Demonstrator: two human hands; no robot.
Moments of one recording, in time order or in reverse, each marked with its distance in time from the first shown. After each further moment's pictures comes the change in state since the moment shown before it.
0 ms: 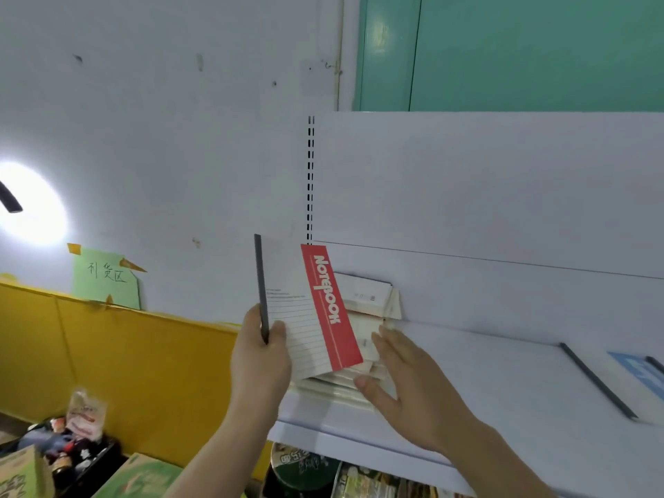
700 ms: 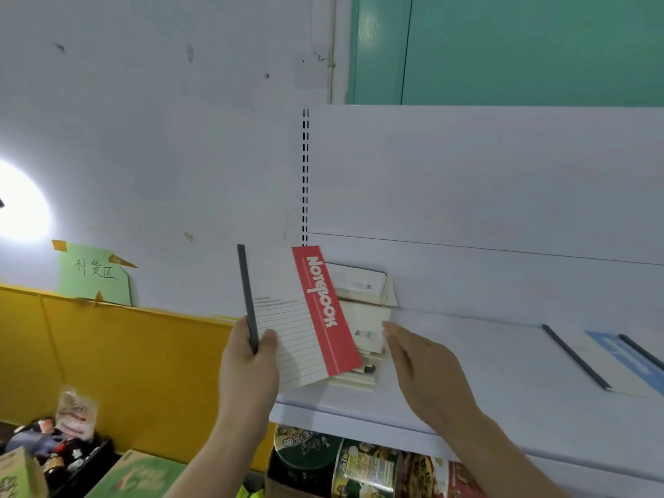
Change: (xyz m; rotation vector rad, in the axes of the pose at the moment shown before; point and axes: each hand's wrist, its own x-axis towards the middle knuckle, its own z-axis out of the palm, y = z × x) left_hand -0.018 -0.014 -0.030 -0.091 -0.048 -0.033; right_hand -0.016 -0.006 0.001 0.125 0.395 0.035
